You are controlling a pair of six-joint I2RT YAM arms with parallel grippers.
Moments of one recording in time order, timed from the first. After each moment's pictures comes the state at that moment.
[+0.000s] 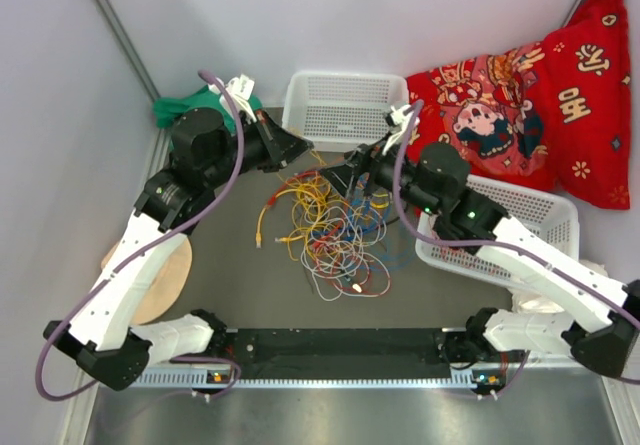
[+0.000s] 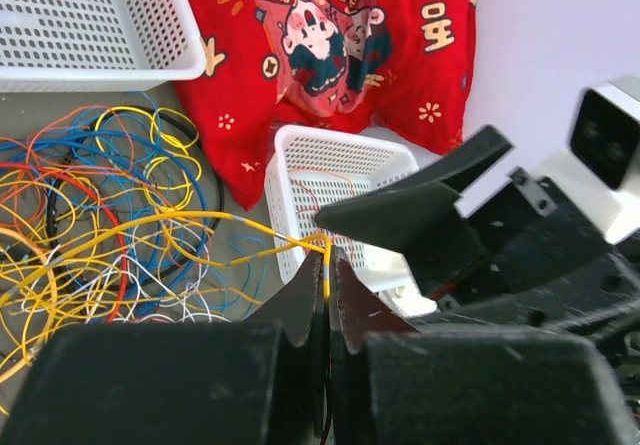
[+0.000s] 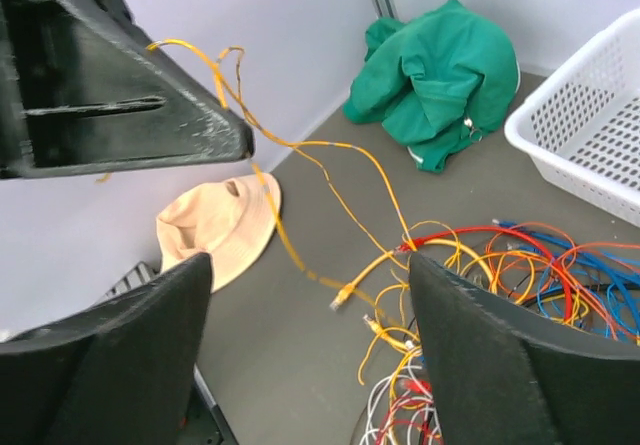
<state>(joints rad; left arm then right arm) -0.54 1.15 1.48 -0.49 0.26 -0.71 0.87 1.13 1.17 -0.04 -0.03 0.39</state>
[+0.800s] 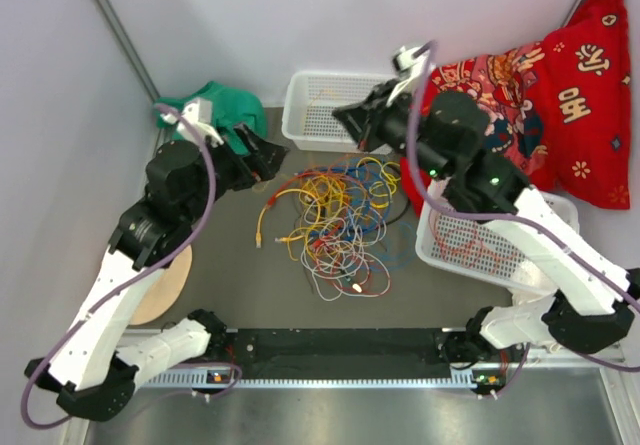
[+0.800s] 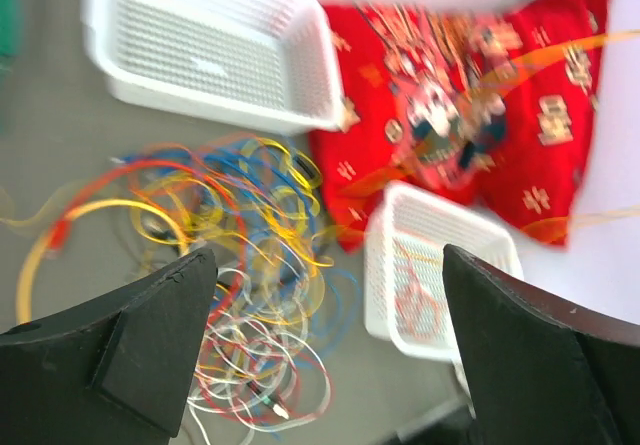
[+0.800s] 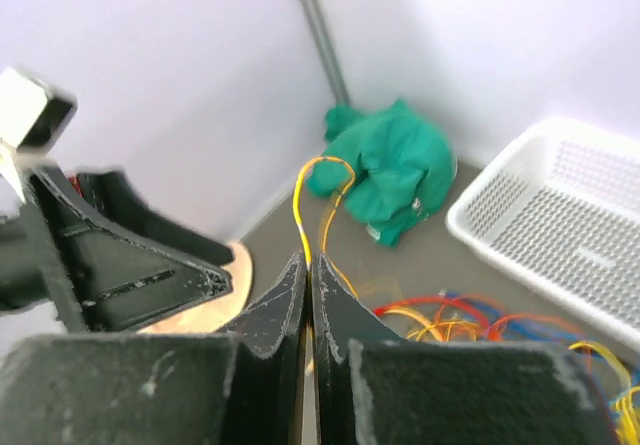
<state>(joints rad) -0.55 0.97 1.36 -0.58 -0.06 -0.69 0.90 1.32 1.67 -0.32 0.11 0.29</state>
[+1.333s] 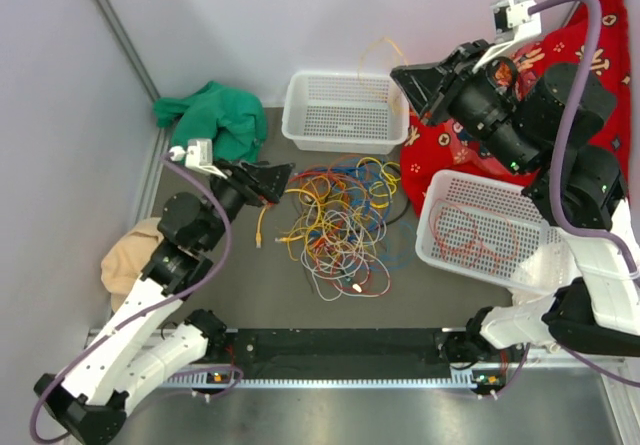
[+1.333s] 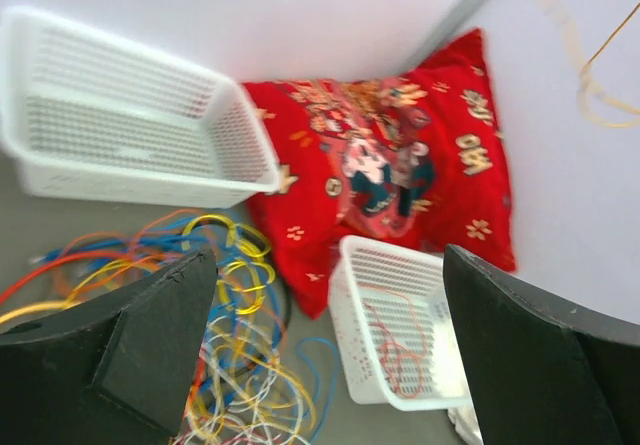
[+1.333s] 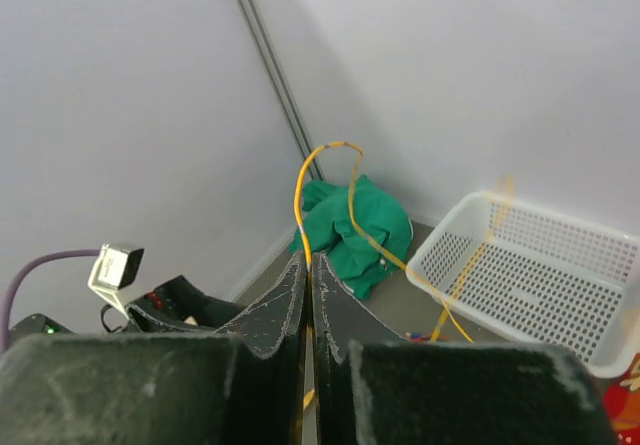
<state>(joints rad) -0.55 0.72 0.83 0.03 -0.05 -0.66 0.90 1.31 2.15 -0.64 0.24 0.24</state>
